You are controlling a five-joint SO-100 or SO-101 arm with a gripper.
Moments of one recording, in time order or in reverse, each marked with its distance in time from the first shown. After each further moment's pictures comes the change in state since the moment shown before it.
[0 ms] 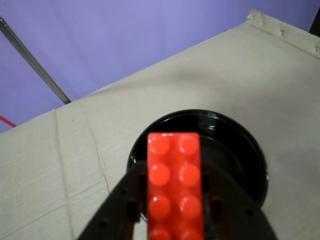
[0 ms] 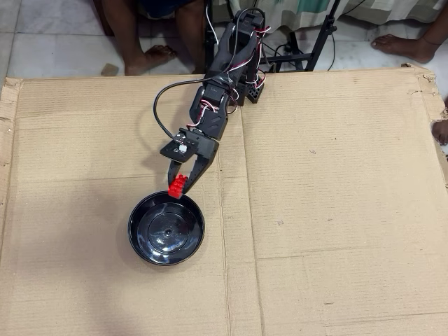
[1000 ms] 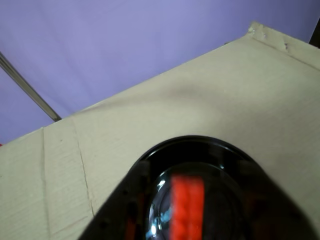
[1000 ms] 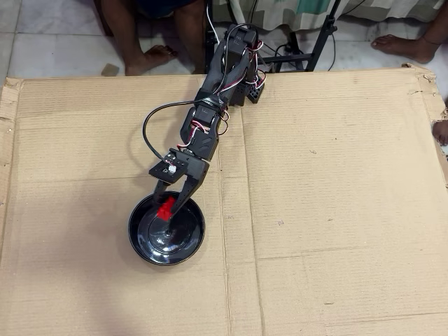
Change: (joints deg) arm 0.7 -18.1 -14.5 -6.1 0.0
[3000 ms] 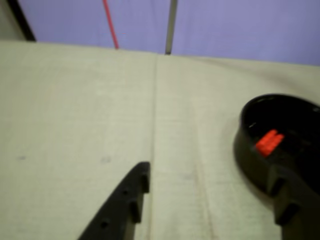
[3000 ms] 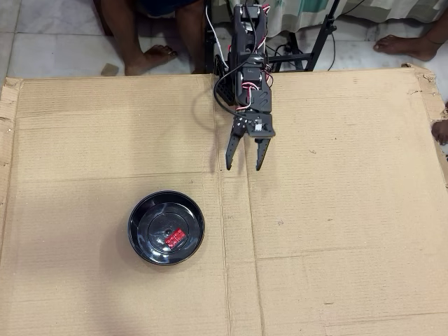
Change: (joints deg) arm -25.1 62.8 62.7 0.0 -13.7
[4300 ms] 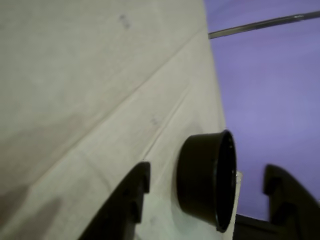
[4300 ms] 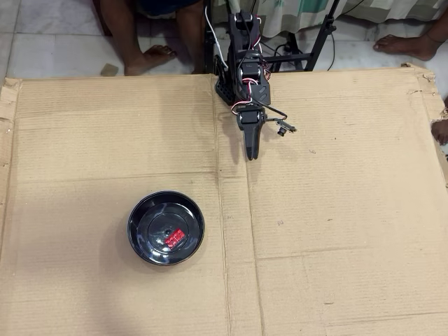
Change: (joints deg) arm -2.4 34.2 23.3 23.4 -66.3
